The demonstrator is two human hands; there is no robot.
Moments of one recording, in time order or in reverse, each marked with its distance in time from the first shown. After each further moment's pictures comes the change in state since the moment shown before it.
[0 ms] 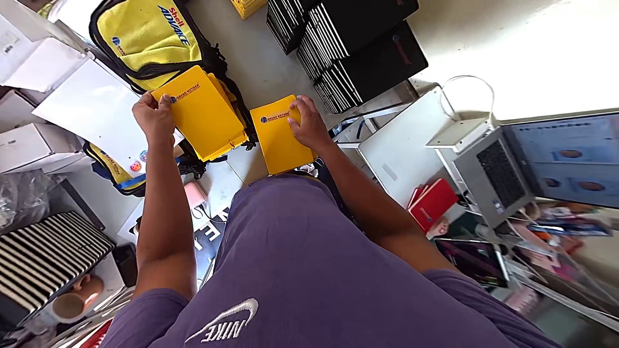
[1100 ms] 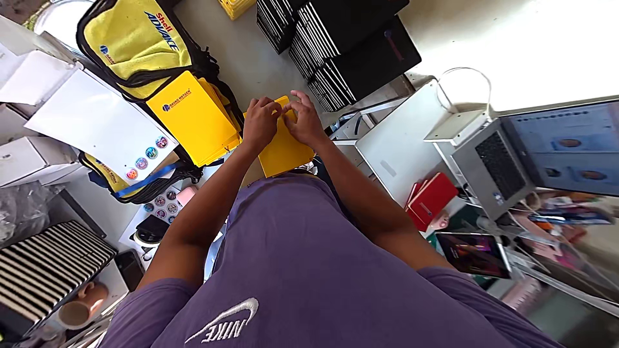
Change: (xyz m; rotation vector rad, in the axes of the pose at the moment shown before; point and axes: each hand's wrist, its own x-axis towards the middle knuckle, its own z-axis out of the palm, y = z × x) left_hand -0.107 0.057 0.185 0.450 -0.573 0.653; right_hand 0.010 0.008 -0.004 0.095 0.052 -0.020
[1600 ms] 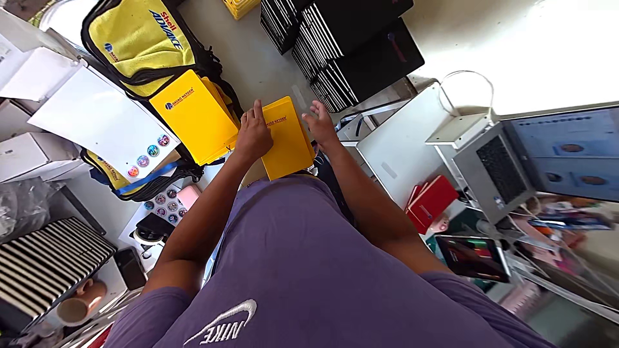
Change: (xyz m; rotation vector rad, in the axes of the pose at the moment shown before) left_hand -0.029 0.015 -0.026 0.047 -0.226 -0.367; right_hand -0.018 0.034 -0.007 0.573 0.064 0.529
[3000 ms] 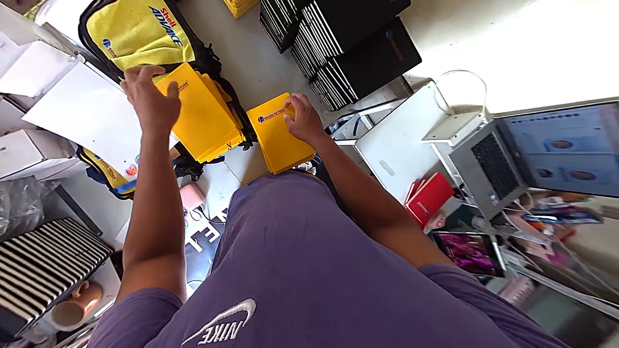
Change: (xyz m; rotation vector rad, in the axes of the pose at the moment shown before) left_hand 0.001 -0.134 -0.147 -0.052 0.515 -0.095; right_hand 0.001 -0.030 0.037 -0.757 -0.068 -0.461
